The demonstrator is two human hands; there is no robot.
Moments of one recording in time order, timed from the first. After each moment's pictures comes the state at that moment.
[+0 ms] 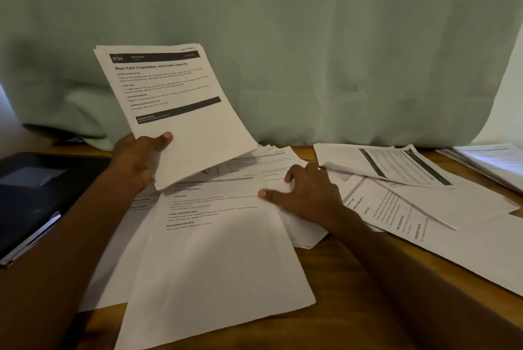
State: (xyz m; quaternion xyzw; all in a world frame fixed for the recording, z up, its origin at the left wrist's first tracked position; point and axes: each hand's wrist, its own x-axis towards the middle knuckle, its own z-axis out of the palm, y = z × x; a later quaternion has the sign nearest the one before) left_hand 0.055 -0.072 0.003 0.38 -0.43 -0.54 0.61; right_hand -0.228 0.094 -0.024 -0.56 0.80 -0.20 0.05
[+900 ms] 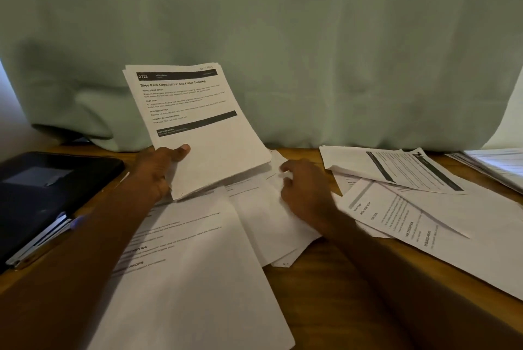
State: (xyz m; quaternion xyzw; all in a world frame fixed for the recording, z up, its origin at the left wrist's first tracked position) left_hand 0.039 -0.070 -0.014 0.37 -0.42 -0.58 0.59; right_hand -0.206 0.091 -0.015 -0.57 0.76 -0.30 0.03
